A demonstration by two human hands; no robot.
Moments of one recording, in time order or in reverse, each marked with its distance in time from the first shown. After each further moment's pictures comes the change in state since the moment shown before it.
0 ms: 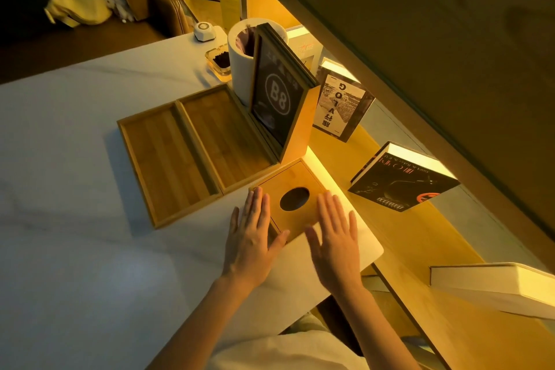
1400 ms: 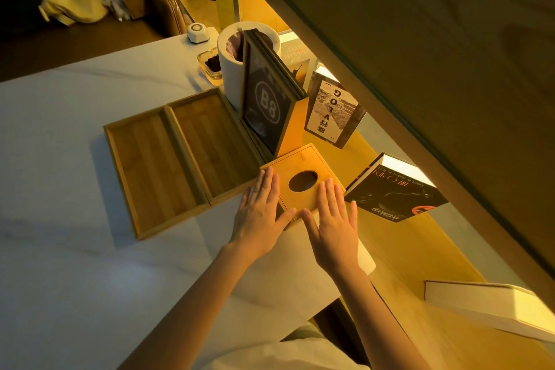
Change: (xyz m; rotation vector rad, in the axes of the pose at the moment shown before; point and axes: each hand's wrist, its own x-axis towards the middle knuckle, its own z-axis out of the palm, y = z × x) left_hand 0.074 0.021 0.003 0.070 -0.063 0.057; right_hand 0.055 0.017 -0.013 -0.148 -0.104 0.062
